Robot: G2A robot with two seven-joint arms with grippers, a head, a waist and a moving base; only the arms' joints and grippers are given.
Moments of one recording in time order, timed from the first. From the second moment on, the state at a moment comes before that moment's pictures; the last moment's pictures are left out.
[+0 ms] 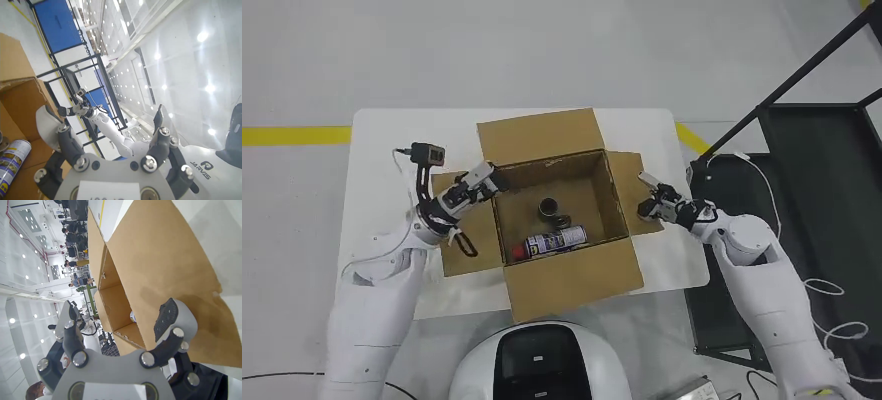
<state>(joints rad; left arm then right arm) 1.25 -1.29 -1.39 -1.60 -0.34 -0.43 -0.82 -1.33 -1.04 1.49 -1.41 0.33 0.02 0.79</state>
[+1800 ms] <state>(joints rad) 1.55 -1.27 -1.65 -1.82 0.02 -0.35 -0.24 -1.20 -1.07 1.16 -1.72 -0.21 -0.05 0.74</state>
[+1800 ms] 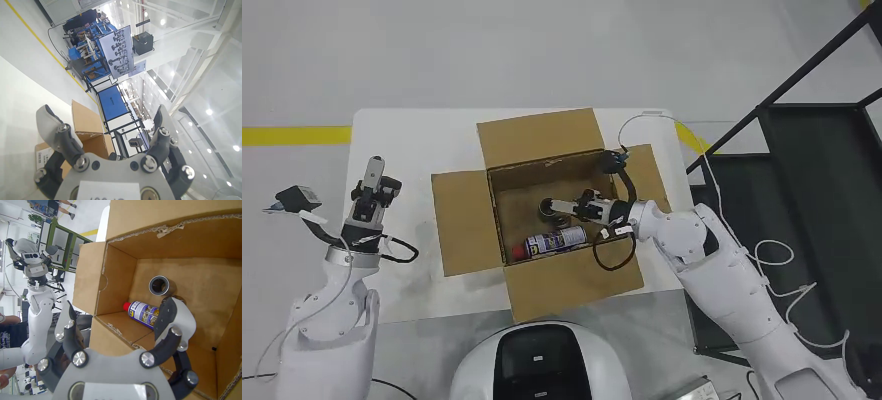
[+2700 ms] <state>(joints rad) 1.55 -1.27 -1.65 -1.82 0.02 -0.35 -0.24 -0.75 -1.22 0.68 -1.36 -0.72 0.03 0.88</state>
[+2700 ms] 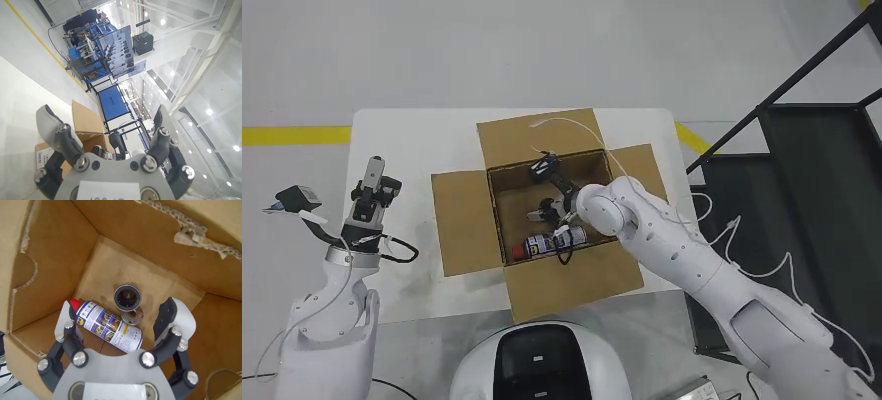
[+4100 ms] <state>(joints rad) 1.55 -1.27 -1.65 -1.82 0.02 -0.35 -0.24 -0.67 -1.35 0.63 -1.15 -0.70 0.03 0.94</state>
